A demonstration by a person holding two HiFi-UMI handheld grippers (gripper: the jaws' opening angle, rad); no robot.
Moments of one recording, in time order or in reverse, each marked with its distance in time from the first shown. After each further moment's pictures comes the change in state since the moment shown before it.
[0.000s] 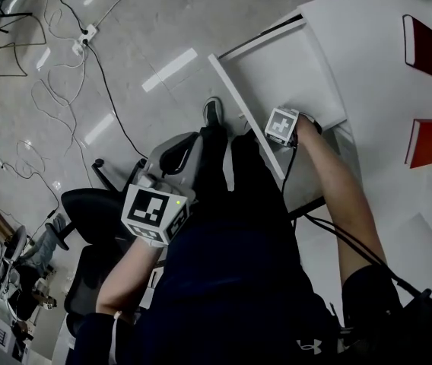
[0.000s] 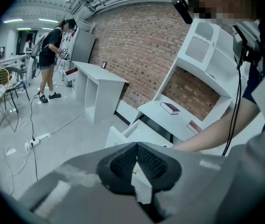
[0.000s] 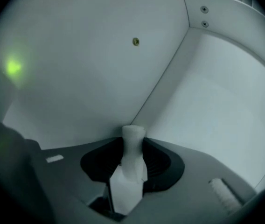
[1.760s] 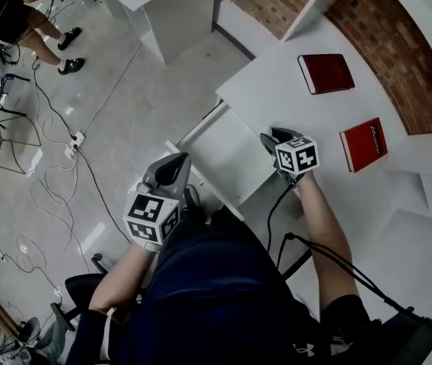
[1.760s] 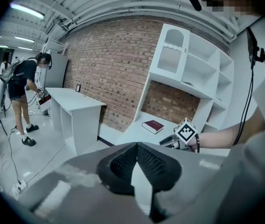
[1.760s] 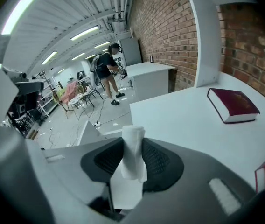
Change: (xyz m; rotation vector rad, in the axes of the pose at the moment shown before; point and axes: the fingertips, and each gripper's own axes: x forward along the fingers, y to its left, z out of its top) left arm 0.016 -0.089 0.143 0.229 -0.177 -0.154; right arm -0.348 -0.053 -0.070 0.676 -0.985 -0.539
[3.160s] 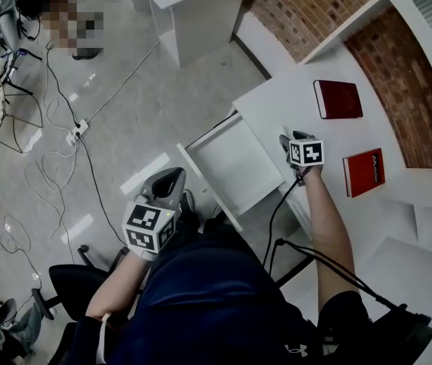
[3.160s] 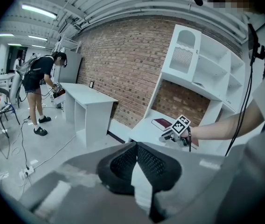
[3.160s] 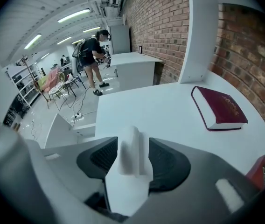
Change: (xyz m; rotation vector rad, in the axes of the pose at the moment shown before) left arm -0.039 0.036 -0.033 -0.095 0.017 0.103; right arm 0.032 -0.083 0.009 -0.006 0.123 -0.221
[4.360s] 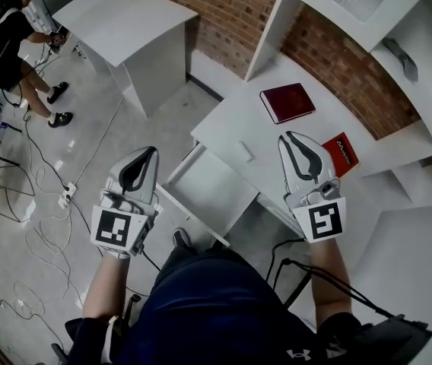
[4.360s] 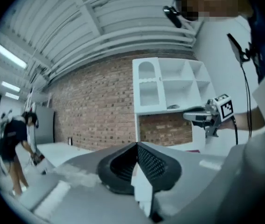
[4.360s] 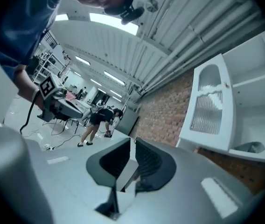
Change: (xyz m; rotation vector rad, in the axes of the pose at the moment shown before) left arm -0.035 -0.079 0.195 0.452 -0.444 -0.117; right arm -0.399 0.116 0.137 -0.453 -0.991 -0.223
